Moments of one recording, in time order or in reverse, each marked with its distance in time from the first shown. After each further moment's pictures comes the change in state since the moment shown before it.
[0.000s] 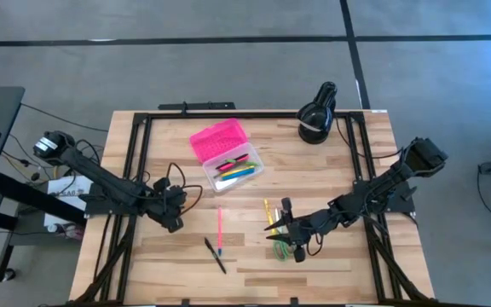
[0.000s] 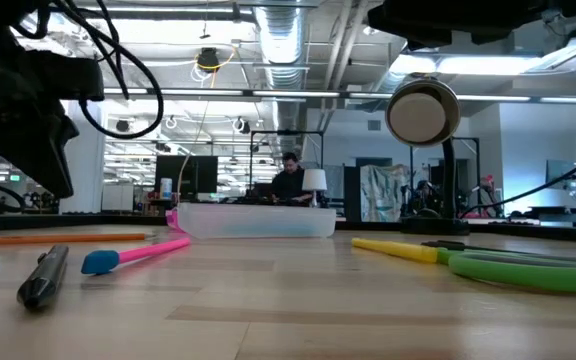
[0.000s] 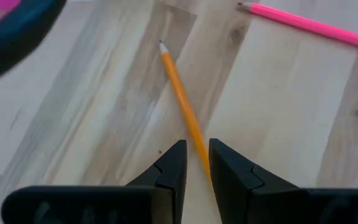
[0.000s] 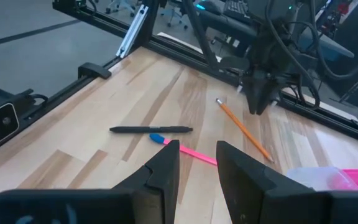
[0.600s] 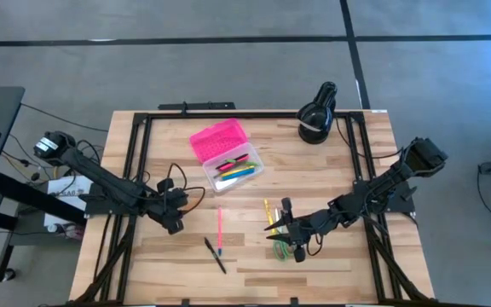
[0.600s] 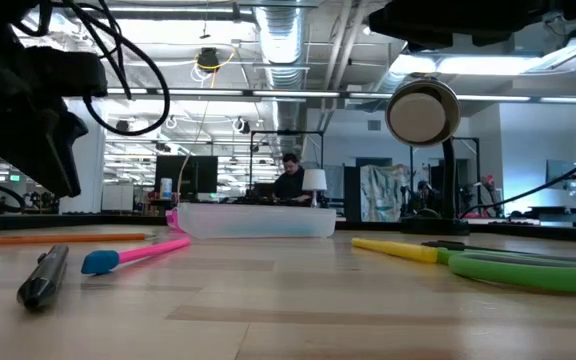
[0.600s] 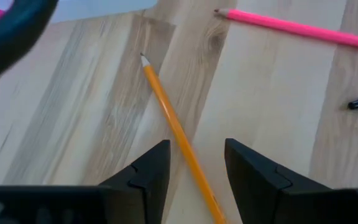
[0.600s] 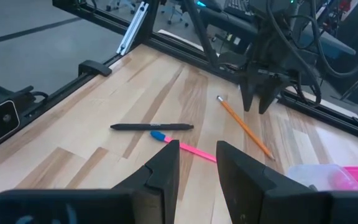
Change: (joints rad) left arm 0.000 0.015 0.000 0.054 0.008 0.095; right arm 0.000 0.000 0.000 -0.012 0.000 0.007
